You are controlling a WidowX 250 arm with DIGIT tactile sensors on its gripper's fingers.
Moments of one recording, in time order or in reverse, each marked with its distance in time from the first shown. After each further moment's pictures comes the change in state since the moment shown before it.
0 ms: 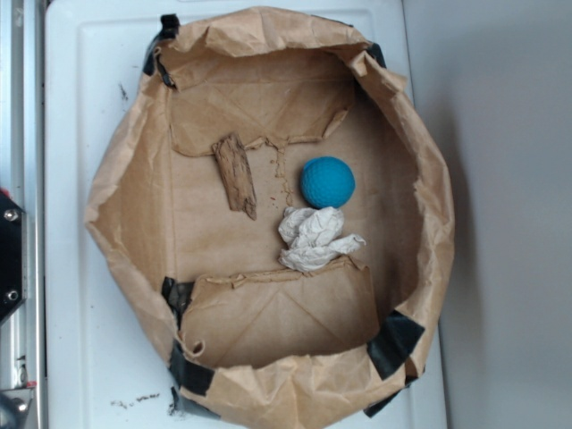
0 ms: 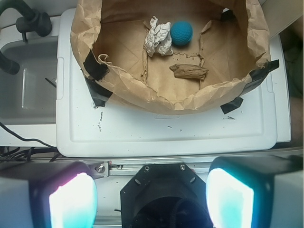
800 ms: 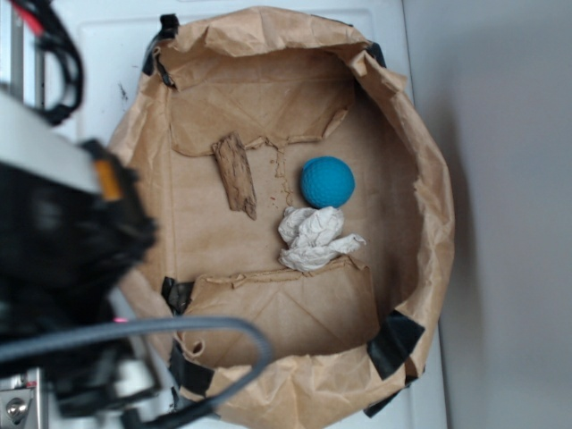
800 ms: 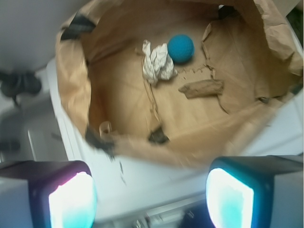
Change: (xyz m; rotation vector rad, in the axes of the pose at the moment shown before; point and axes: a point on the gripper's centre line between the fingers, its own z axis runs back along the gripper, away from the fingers) arm 0.079 -0.008 -0.055 -0.051 -0.006 0.380
